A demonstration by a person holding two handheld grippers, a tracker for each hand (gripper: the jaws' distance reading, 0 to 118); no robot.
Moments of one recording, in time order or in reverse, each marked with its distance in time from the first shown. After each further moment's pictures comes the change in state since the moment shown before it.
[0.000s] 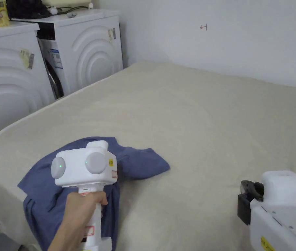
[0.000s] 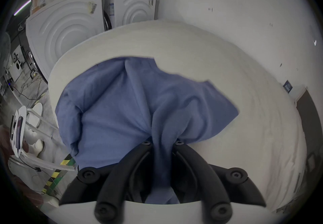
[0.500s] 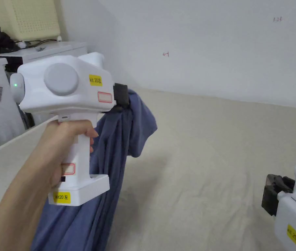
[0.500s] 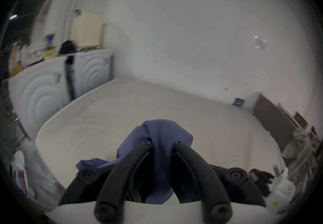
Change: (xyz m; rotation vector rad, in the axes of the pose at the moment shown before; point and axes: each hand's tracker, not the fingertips) left arm 0.141 0.090 0.211 0.349 -0.423 -0.249; right arm 0.081 0.014 0.078 0.148 -0.219 -0.188
